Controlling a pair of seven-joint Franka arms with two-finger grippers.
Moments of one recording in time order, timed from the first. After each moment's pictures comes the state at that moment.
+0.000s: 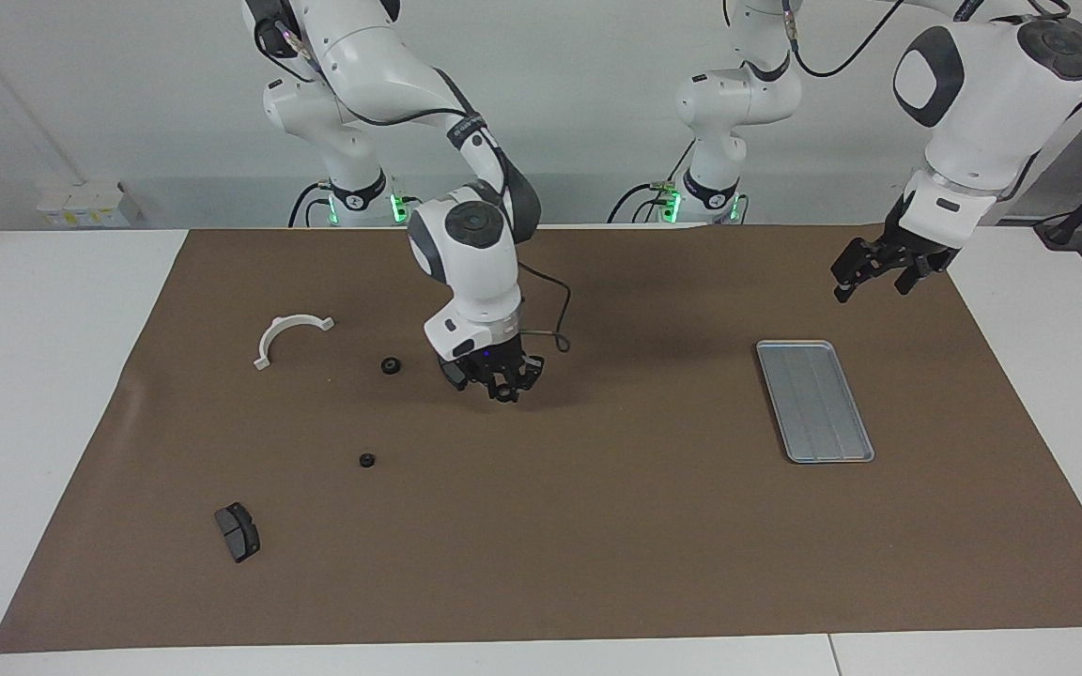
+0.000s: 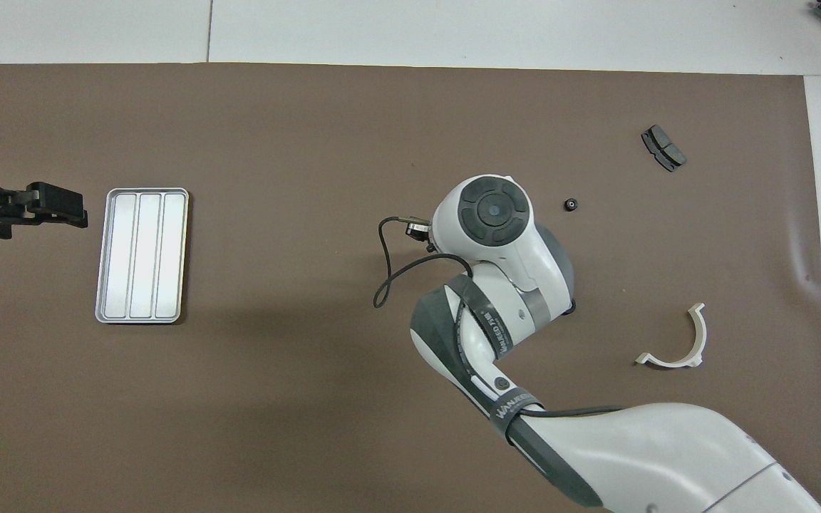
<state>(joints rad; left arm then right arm) 0.05 0.00 -0.07 -1.71 -0.02 1.74 -0.10 0.45 0.46 0.10 -1.69 -0.08 2.27 0.87</state>
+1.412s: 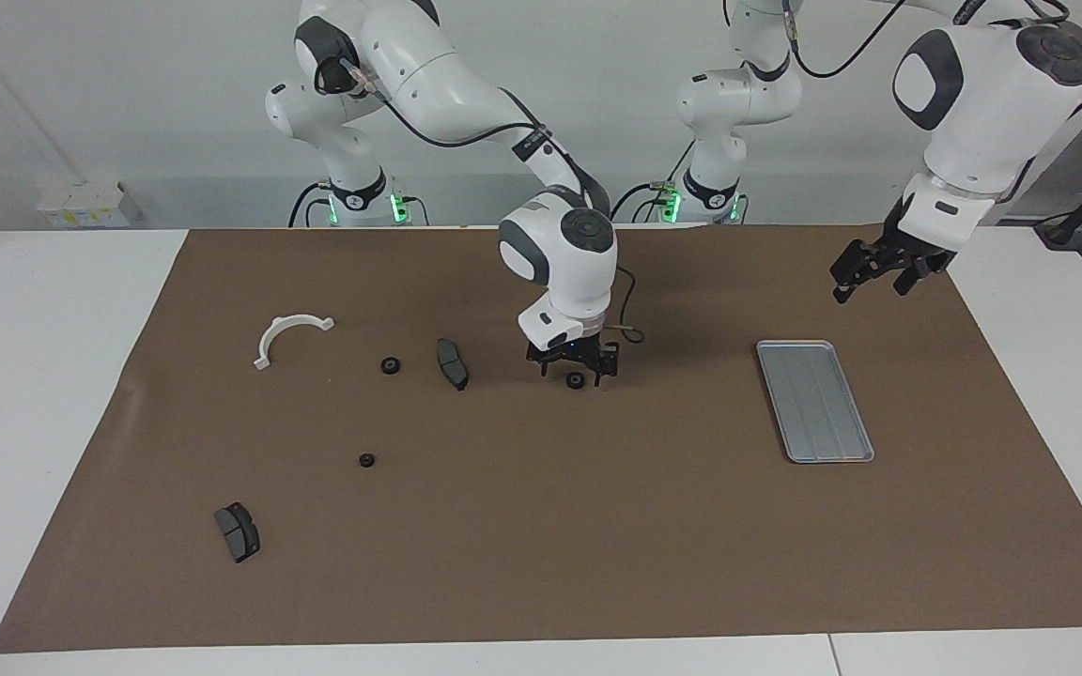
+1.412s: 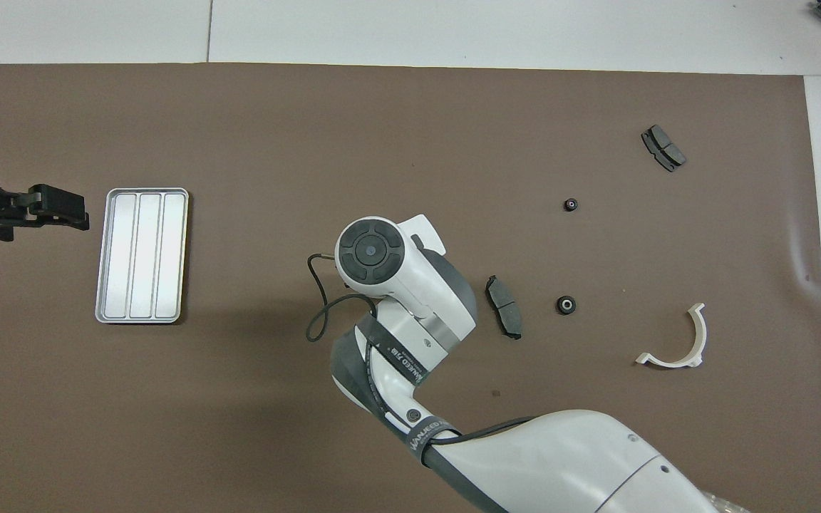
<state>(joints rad) 0.05 0.00 -0.07 -1.72 -0.02 1.74 -0.10 0.58 0.55 0.09 -1.59 -0.11 2.18 1.01</state>
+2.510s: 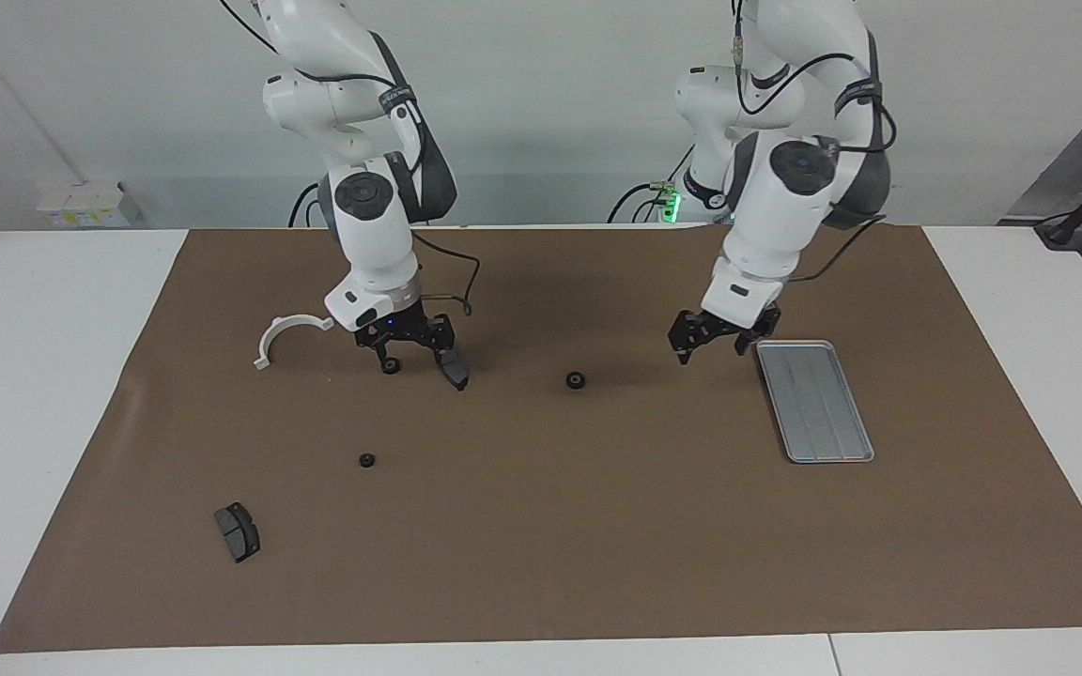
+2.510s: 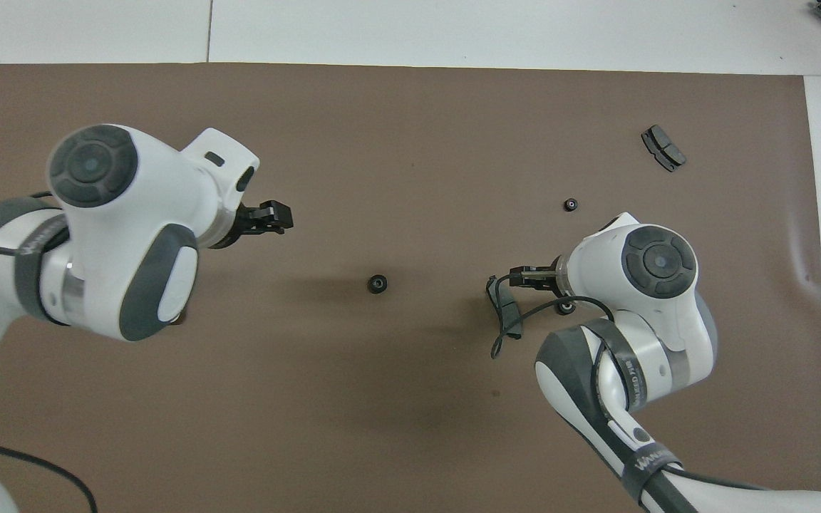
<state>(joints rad) -0.33 0.17 -0.09 -1.88 -0.02 2.14 -0.55 0.21 0.09 0.09 -2.22 -0.02 2.35 0.38</state>
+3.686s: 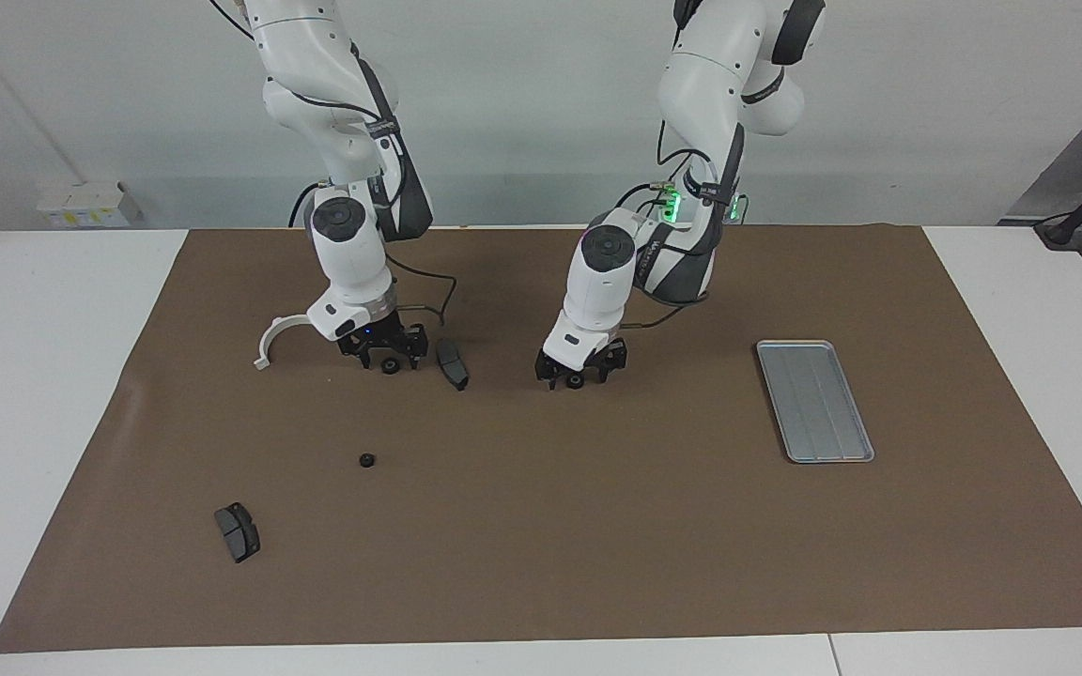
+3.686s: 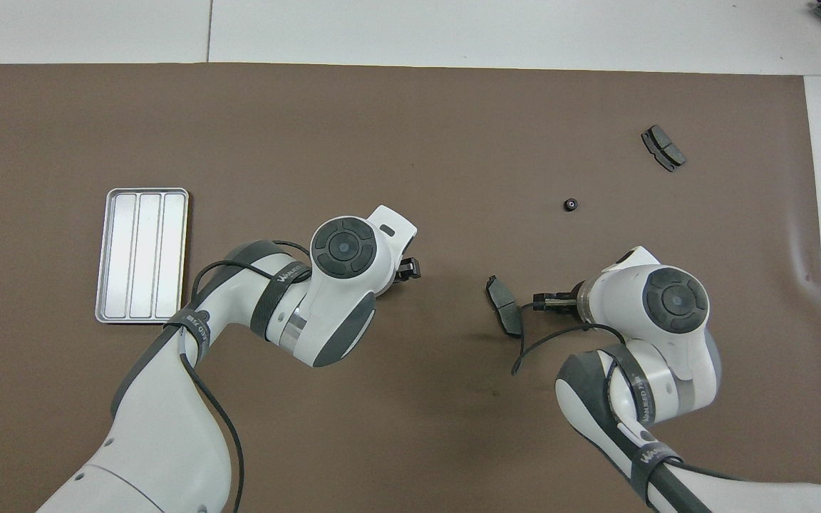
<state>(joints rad) -0.57 0.41 -0.09 -1.89 -0.02 2.34 -0.73 0.15 0.09 0.09 -2.40 -0.02 2.53 0.33</state>
